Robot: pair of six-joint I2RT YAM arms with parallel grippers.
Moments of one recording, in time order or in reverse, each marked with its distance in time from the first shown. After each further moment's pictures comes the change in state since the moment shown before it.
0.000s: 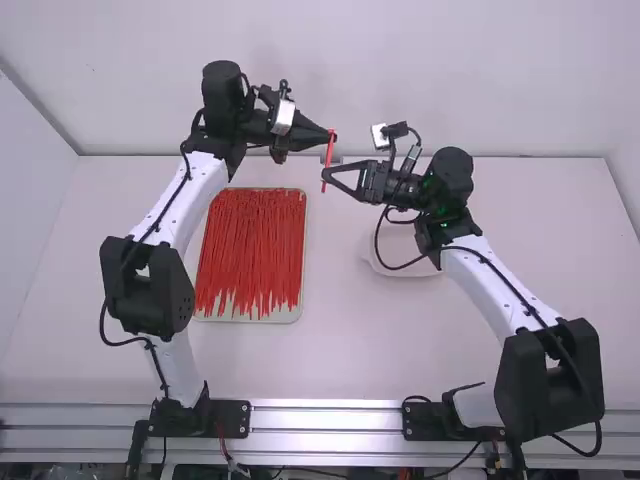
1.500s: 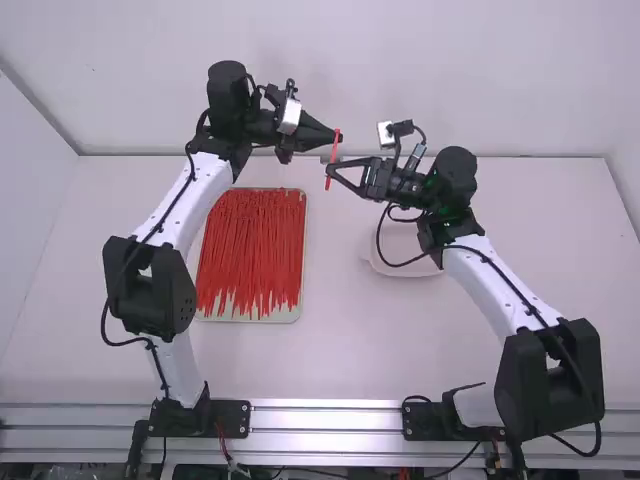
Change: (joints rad) left arm -0.020 0.000 0.000 0.018 -0.022 -0.039; right arm -0.019 0.000 0.000 0.008 0.031 0.001
